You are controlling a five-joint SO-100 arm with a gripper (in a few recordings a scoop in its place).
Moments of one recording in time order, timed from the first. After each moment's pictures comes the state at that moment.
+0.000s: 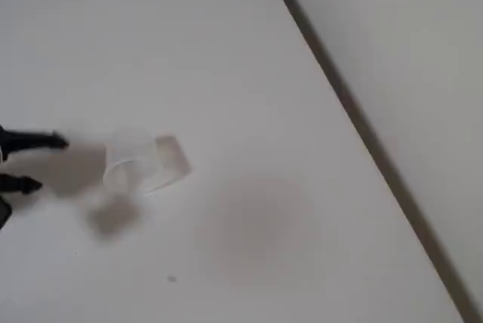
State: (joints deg) arm -4.8 174.1 158.2 67.9 -14.5
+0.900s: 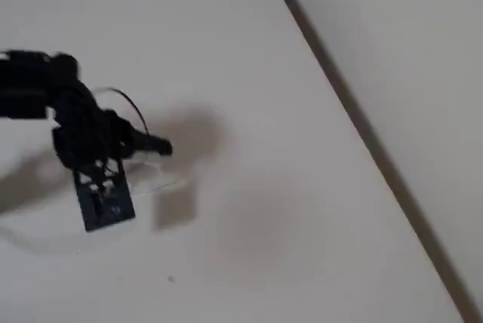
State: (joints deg) arm -3.7 76.5 96.1 68.8 1.1
